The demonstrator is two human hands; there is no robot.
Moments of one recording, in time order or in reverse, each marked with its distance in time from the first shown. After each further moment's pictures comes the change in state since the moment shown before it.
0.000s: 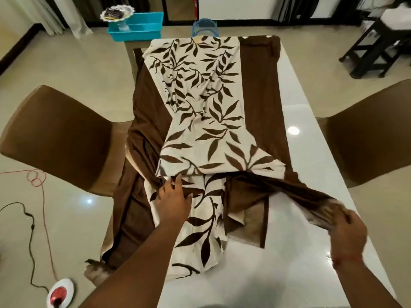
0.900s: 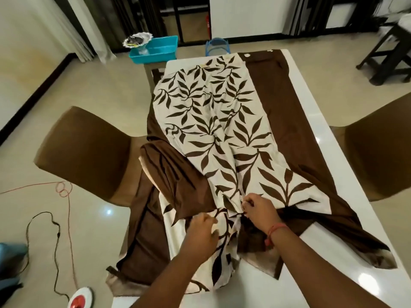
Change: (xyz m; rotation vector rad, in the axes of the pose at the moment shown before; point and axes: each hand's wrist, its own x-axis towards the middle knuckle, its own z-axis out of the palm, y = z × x) left_hand -0.067 0.015 -0.009 -0.181 -0.257 0.342; right_hand -0.063 -0.055 0.162 -0.458 -0.810 -0.295
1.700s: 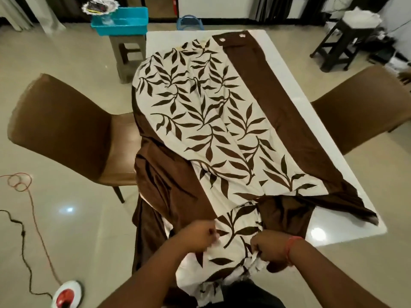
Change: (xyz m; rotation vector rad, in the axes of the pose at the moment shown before) left_hand -0.087 -0.106 -0.004 -0.220 -0.662 0.042; right_hand -0.172 0.034 0.092 -0.765 -0.723 -0.053
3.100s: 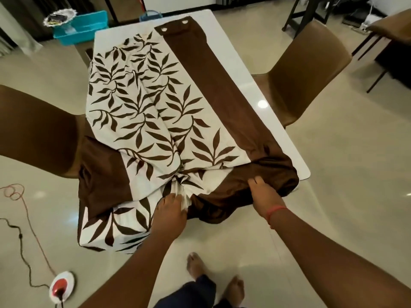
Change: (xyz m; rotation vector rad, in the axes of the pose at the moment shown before) left_hand 0.028 0.095 0.176 0.560 0.652 -0.096; right_hand -0.089 0.188 0.104 0.163 0.698 0.331
